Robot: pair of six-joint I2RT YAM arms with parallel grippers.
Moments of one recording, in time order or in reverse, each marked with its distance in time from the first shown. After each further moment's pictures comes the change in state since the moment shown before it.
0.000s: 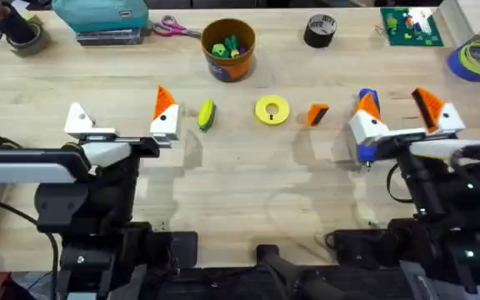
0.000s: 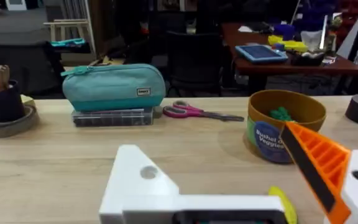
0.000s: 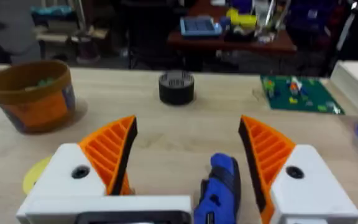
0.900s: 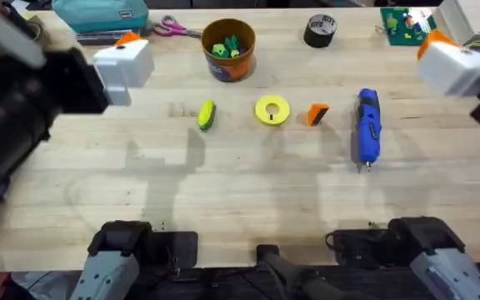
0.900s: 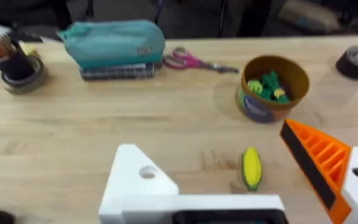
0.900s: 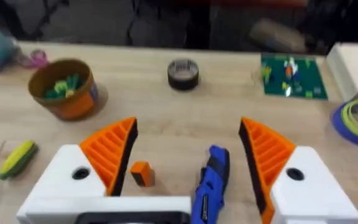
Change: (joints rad) left arm 0.000 0.626 0.936 -0.758 0.000 -0.002; right arm 0.000 0.528 0.890 -0.643 -0.015 0.000
